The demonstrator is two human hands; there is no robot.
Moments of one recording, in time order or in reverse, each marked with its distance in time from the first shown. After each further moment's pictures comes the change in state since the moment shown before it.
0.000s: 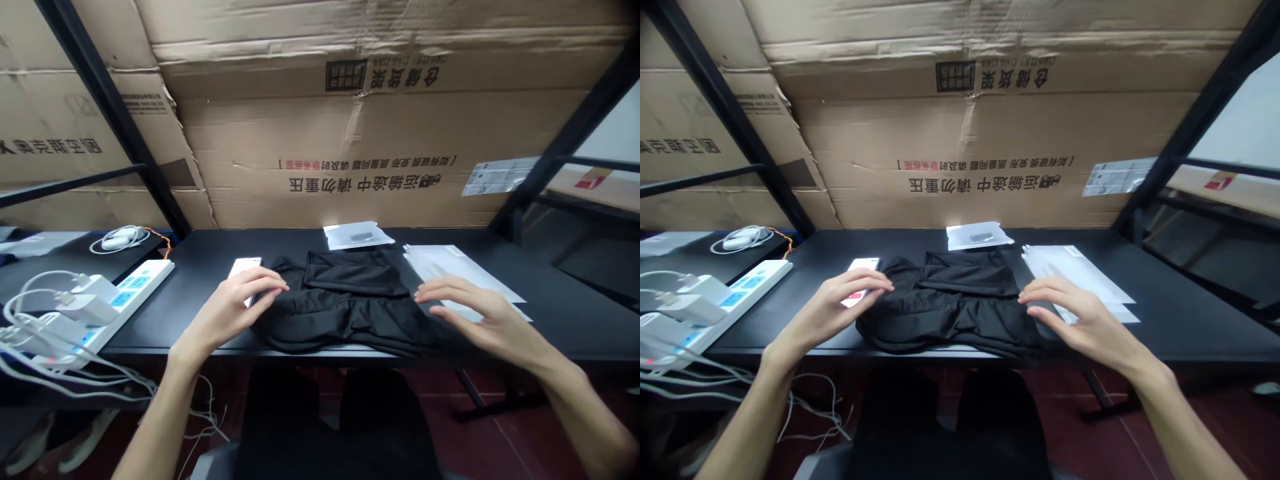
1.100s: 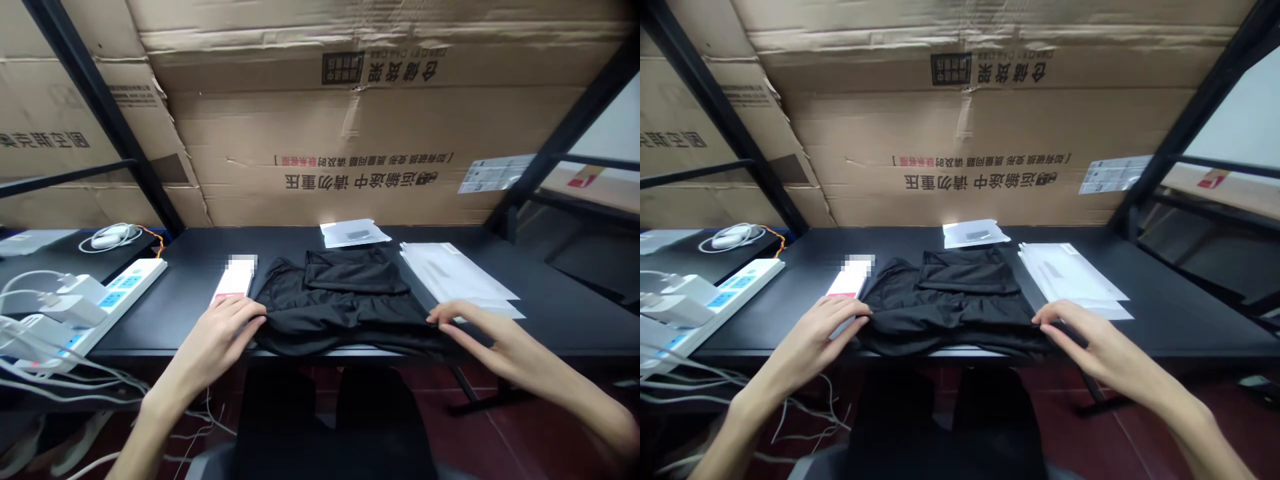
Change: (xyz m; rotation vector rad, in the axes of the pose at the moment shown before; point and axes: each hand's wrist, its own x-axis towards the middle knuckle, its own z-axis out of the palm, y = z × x) left_hand -0.051 0.004 0.012 0.228 -0.062 -0.045; right_hand -0.045 0.005 -0.002 0.081 -0.149 0.304
